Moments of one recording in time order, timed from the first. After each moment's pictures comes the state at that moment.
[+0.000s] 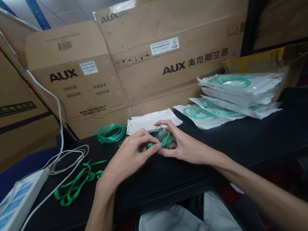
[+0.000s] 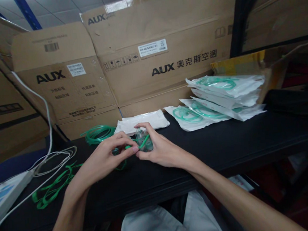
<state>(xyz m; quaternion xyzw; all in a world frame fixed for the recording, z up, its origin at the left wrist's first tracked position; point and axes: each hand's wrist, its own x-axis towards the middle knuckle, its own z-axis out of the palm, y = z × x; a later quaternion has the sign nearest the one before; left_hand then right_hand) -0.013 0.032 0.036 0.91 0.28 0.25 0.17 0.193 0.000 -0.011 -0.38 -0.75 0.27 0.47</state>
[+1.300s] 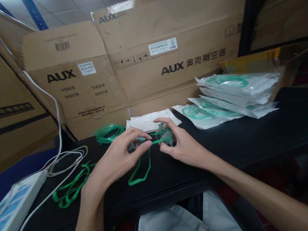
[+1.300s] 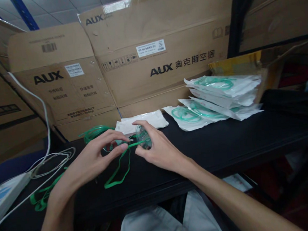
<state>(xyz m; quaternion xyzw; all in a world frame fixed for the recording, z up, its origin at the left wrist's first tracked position) -0.028 0.029 0.049 0.91 0.30 0.27 0.12 0.181 -0.007 -0.005 -0.41 -0.72 0.18 0.53</state>
